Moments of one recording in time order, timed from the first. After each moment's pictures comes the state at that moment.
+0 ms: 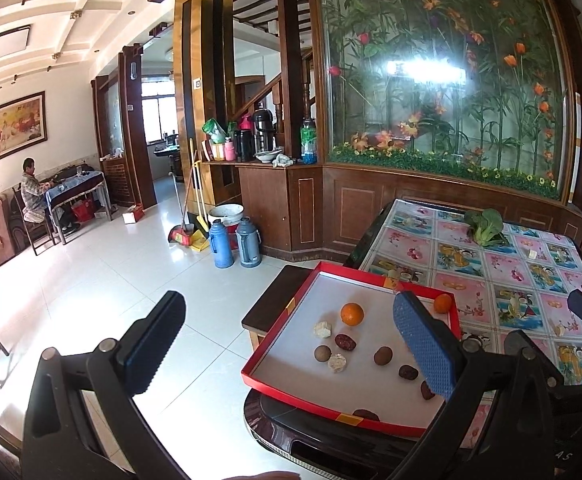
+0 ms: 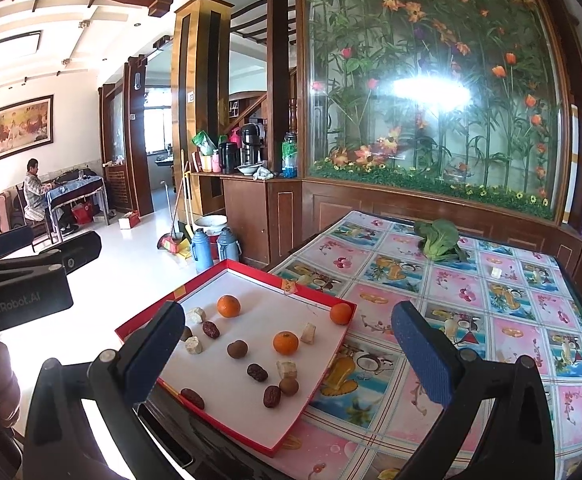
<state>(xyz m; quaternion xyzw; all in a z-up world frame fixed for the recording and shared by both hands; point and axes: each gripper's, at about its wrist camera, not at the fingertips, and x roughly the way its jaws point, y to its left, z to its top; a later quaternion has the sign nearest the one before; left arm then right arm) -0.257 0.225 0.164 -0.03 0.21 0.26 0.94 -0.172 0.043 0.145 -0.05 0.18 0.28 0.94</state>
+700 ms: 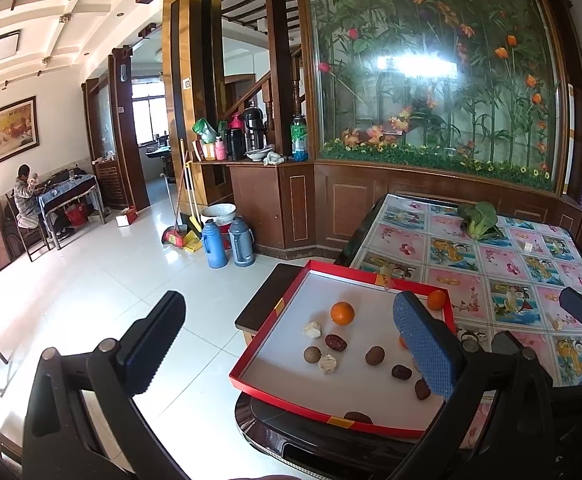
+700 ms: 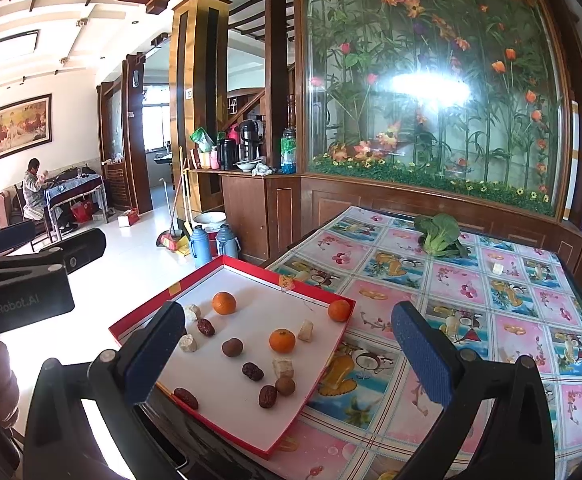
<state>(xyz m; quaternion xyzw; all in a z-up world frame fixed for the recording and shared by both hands) -0.245 0.222 0.160 -0.02 0.21 0.24 0.95 -0.164 0.045 0.139 -0.05 0.19 0.28 0.94</state>
